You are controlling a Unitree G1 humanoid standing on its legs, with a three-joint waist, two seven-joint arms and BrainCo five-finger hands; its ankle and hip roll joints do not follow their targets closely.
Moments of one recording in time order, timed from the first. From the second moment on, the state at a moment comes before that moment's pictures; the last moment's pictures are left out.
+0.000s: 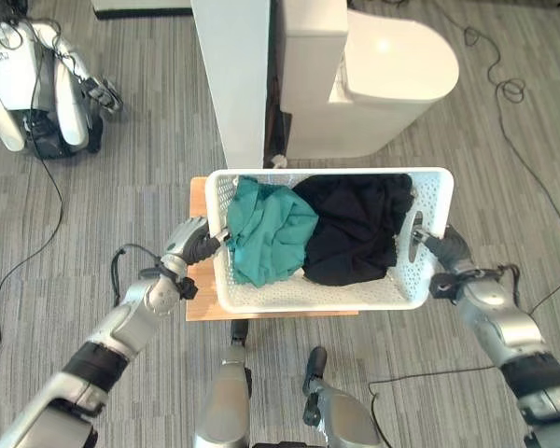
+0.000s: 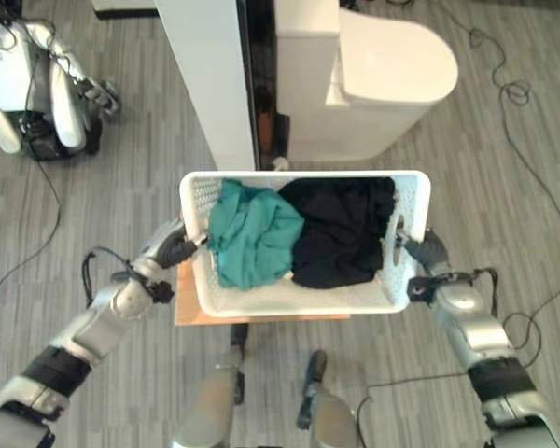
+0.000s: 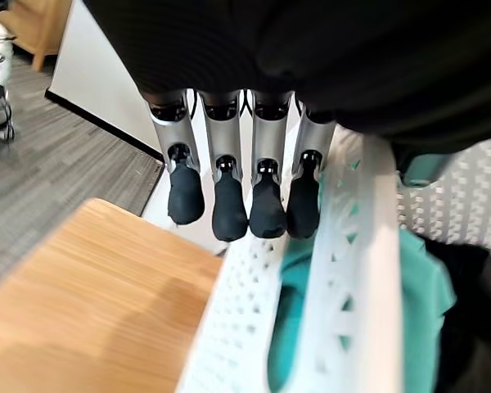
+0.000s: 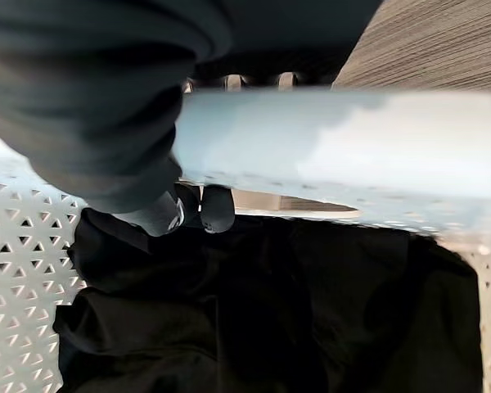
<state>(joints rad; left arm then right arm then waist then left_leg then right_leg) -0.24 0.65 -0.33 0.13 0.27 -0.09 0.16 -0.17 -0.69 0.12 0.21 0.59 0.07 -0.03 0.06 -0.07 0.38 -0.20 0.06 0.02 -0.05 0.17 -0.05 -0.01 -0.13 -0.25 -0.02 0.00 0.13</state>
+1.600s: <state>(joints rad) -0.18 0.48 -0.31 0.28 0.09 -0.05 0.05 0.00 -0.43 0.03 0.35 0.58 0.09 0.01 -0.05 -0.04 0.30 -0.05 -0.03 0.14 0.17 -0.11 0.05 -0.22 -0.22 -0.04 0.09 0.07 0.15</state>
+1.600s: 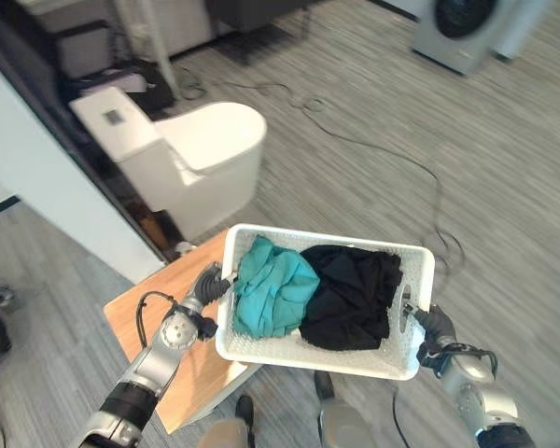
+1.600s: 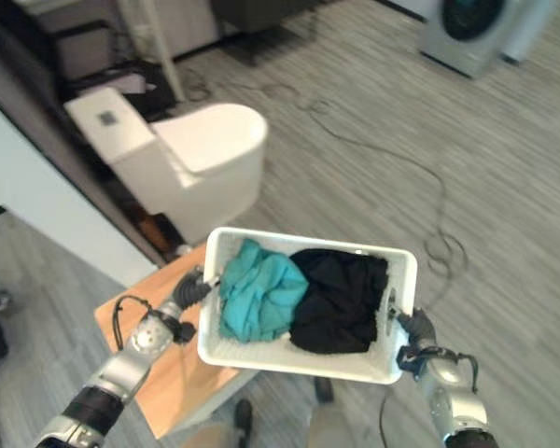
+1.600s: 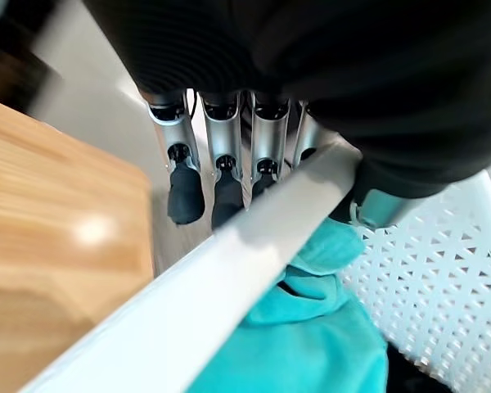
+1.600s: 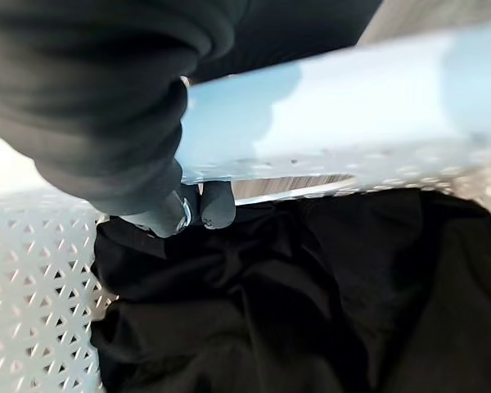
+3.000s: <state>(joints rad) -0.37 0.55 -0.36 0.47 0.04 0.01 0.06 -0.16 -0.50 0.22 0.42 0.60 0.12 -0.03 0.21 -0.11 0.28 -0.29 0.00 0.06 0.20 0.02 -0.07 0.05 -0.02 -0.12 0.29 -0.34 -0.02</state>
